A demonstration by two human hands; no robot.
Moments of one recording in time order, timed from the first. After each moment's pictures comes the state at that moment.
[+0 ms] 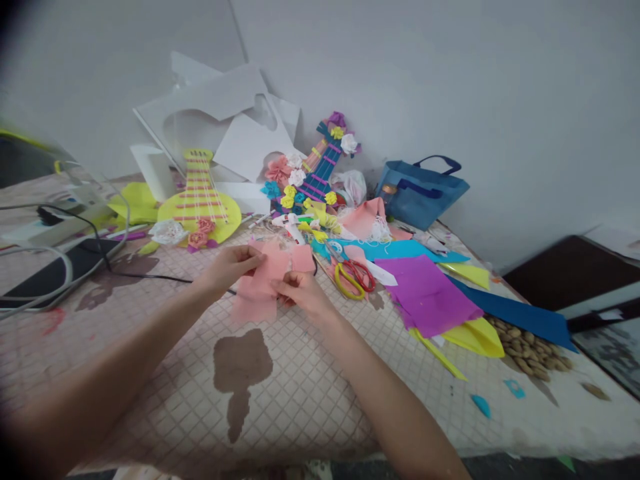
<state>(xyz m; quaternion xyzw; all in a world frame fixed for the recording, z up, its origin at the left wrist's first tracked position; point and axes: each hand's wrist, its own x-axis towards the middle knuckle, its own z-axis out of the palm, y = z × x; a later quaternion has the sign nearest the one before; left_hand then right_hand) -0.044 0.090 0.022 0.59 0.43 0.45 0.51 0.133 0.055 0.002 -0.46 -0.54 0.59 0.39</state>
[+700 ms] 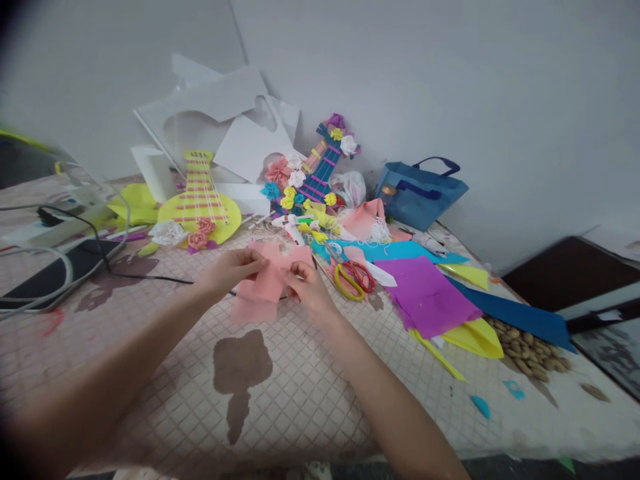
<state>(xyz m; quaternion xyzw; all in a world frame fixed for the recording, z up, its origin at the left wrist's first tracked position) -0.042 0.085 0.026 0.58 0.44 0.42 0.54 0.135 0.057 0.007 -0.44 -0.53 0.55 0.47</state>
